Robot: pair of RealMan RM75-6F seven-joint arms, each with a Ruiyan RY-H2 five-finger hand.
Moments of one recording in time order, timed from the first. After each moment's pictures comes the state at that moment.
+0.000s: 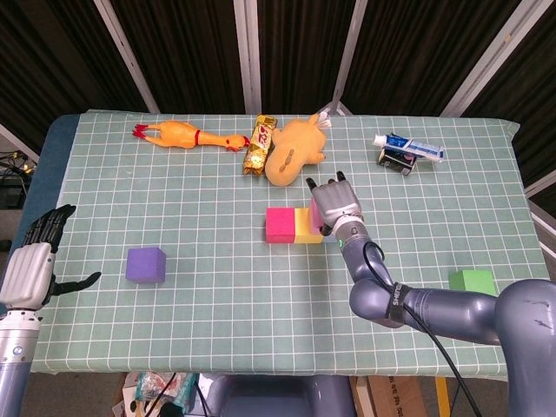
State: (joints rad) left arm -0.22 -1.06 -0.17 -2.03 1.24 1.42 0.15; right arm 1.39 -1.31 0.12 -1.62 0.03 0.88 -0.86
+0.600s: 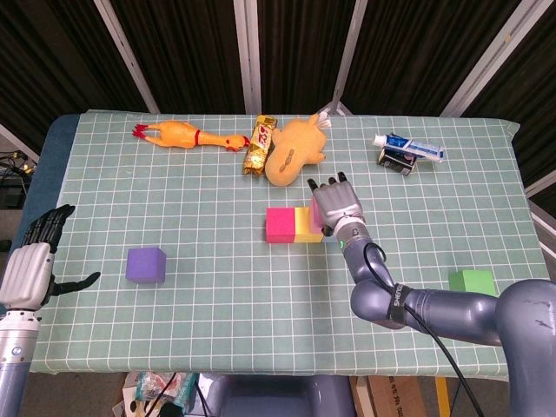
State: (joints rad) left arm -0.22 -1.06 -0.17 -2.03 1.24 1.42 0.14; right arm 1.39 -1.30 0.11 -1.64 0.03 0.89 -0.87
